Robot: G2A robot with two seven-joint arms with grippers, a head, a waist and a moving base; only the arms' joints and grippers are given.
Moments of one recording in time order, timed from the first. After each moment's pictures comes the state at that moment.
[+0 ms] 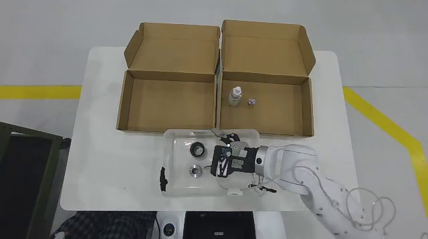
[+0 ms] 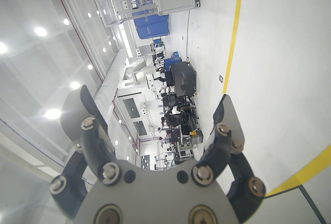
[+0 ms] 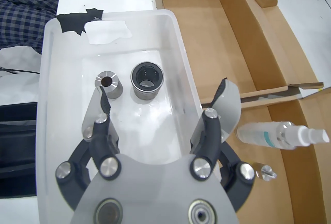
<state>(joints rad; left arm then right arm) -0.01 -0.37 -0.75 -1.25 2.03 -0.40 0.22 -1.22 -1.09 0.92 -1.96 -1.37 -0.68 0.41</state>
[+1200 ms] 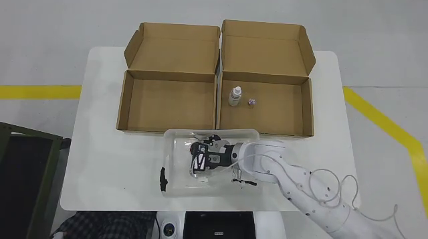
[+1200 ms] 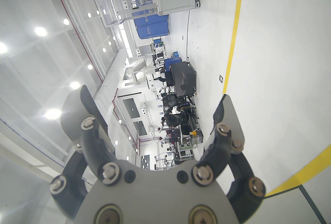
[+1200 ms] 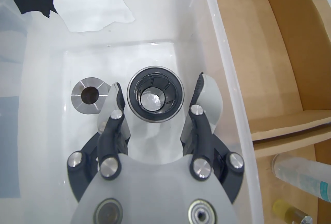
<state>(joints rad) -0.01 -0.37 -0.75 -1.25 2.03 -0.40 0.22 -1.04 -1.18 0.71 -1.70 -1.41 -0.60 0.42</state>
